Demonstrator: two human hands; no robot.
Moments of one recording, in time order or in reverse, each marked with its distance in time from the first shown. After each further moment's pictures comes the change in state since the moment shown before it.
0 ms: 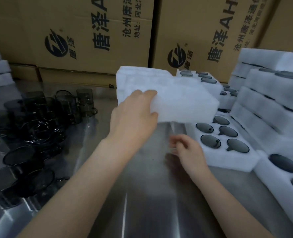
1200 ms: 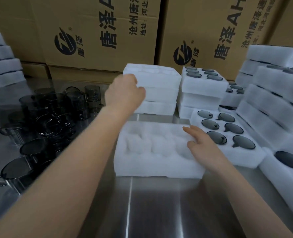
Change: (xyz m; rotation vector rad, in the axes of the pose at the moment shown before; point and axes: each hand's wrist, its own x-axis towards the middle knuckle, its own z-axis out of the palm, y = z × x) left_hand 0.046 -0.031 -0.010 -0.014 -0.011 -0.289; right_hand -0.002 -0.015 -0.036 -0.302 -0.254 0.035
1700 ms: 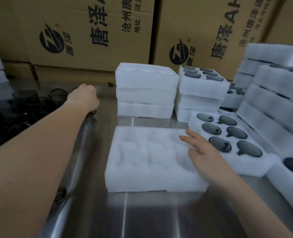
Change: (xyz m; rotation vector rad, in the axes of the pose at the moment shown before) left_hand 0.101 -0.117 0.034 0.414 -0.193 -0.029; right_hand 0.004 0.008 0.003 0.014 0.017 -0.039
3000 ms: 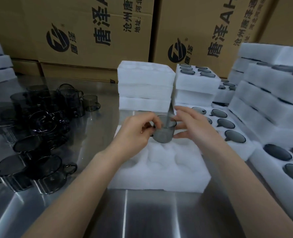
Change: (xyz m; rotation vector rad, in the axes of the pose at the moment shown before) left_hand -0.188 0.090 0.003 -0.959 0.042 0.571; right_hand -0.008 -0.065 -0.019 0.445 -0.001 0.095
